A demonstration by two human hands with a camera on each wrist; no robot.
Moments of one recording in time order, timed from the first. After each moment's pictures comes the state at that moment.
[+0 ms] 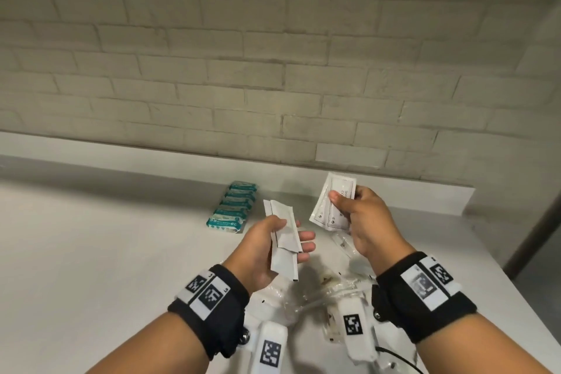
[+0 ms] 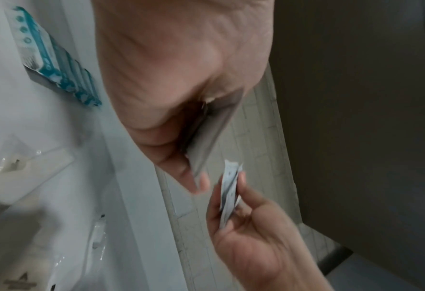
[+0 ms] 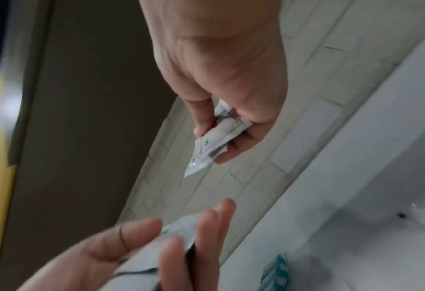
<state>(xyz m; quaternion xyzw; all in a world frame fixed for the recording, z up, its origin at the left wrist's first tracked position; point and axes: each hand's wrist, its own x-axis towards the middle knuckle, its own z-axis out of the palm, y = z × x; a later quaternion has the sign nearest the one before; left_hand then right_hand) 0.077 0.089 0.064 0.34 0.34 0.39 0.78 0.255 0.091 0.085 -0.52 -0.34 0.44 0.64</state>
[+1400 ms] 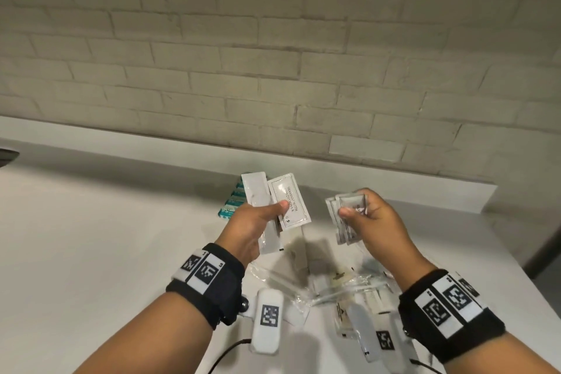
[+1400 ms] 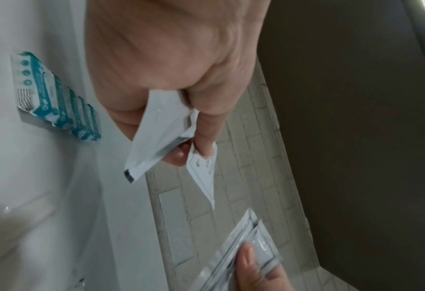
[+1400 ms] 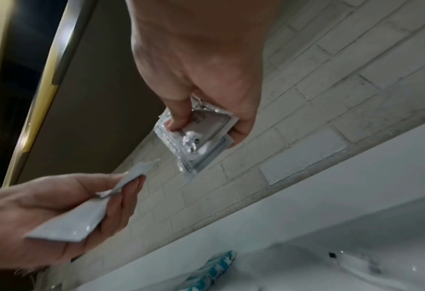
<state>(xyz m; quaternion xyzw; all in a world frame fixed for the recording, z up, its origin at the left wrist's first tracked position) 0.049 0.126 0.054 0.40 0.43 0.48 0.65 0.257 0.070 0.067 -0.55 -0.56 0.34 0.52</state>
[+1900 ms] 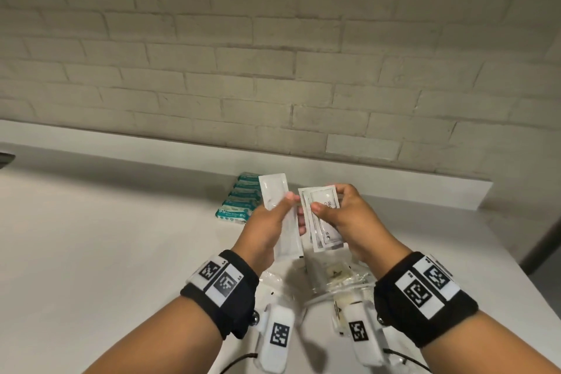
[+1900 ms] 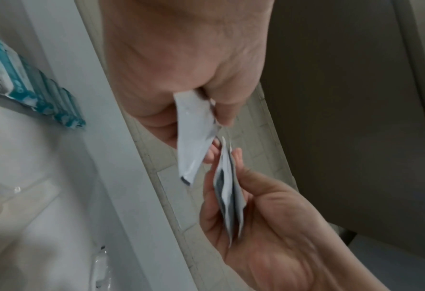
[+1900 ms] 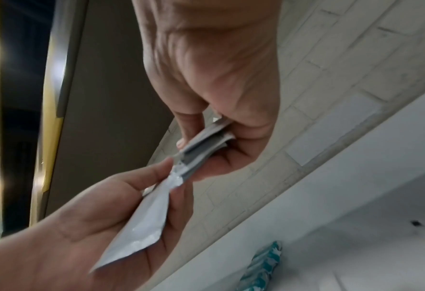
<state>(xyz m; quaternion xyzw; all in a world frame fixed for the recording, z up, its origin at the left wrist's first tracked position) 0.077 0.112 0.054 0.44 0.36 0.50 0.65 0.227 0.088 0.075 -0.55 -0.46 0.46 0.53</state>
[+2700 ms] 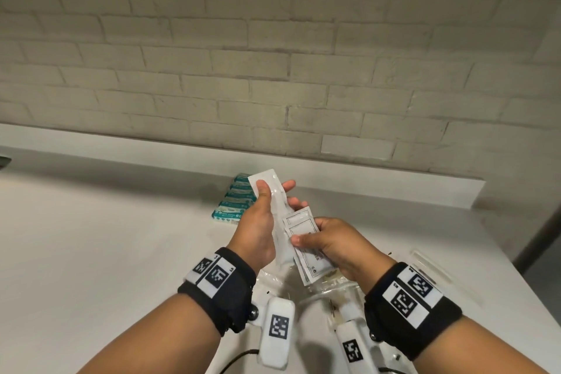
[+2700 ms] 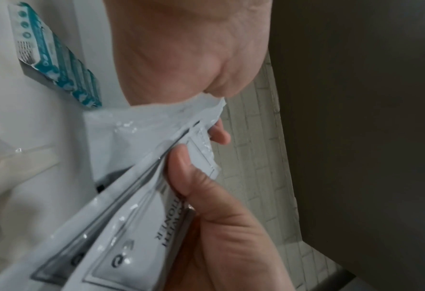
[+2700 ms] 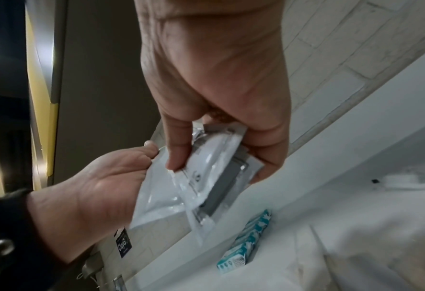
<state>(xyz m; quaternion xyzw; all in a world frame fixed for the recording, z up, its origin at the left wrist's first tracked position) 0.080 0.109 0.062 0.33 0.27 0.51 0.75 0.217 0.070 0.058 -0.56 -0.47 0.55 0.41</state>
